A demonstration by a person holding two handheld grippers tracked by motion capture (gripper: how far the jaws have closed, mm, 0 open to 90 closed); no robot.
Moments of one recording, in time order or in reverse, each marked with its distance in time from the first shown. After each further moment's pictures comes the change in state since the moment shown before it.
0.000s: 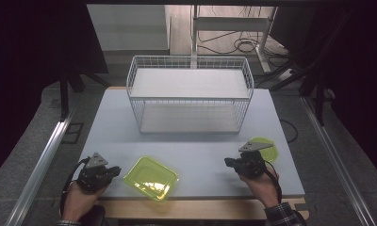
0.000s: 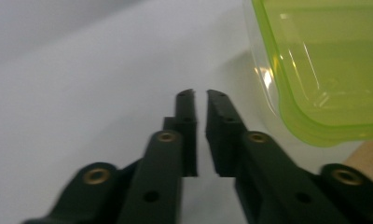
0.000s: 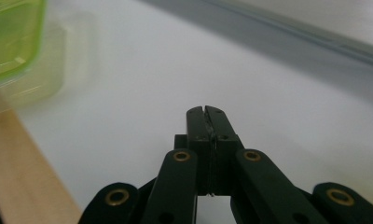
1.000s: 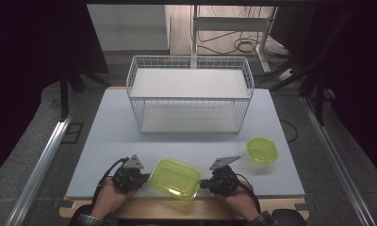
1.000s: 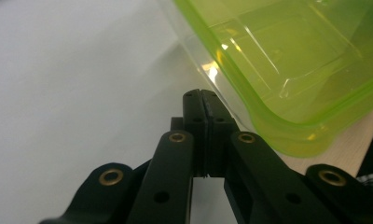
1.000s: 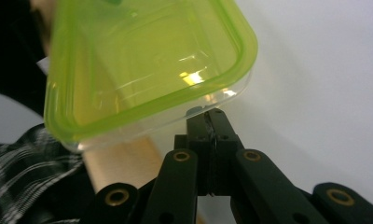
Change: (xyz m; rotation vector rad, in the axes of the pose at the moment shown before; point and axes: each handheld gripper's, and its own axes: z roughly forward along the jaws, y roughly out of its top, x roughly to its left) left arm -0.063 0.040 0.050 0.053 -0.221 0.148; right arm 0.061 -0.009 0.046 0.127 0.210 -0.049
